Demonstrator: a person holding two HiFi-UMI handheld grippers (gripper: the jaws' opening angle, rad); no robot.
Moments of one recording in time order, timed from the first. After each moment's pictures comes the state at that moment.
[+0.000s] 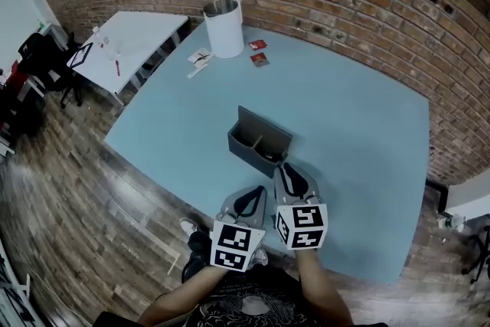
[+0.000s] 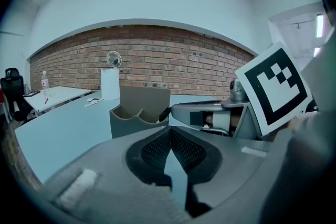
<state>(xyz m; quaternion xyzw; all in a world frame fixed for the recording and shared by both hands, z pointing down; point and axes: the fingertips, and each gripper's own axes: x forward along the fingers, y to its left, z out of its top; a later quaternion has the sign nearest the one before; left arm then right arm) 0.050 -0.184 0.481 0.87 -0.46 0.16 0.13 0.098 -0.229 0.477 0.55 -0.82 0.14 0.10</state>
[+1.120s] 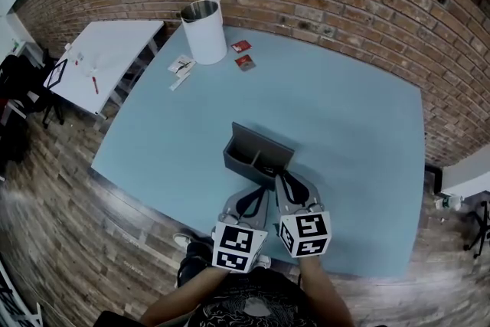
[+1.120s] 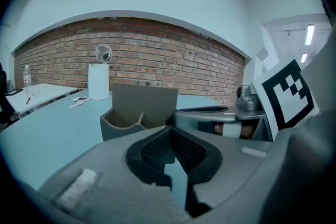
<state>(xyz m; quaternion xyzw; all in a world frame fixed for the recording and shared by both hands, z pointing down) 0.054 -0.228 0.493 0.89 -0.39 0.16 0.14 0.101 -0.251 0.494 0.58 -0.79 0.15 0.10</state>
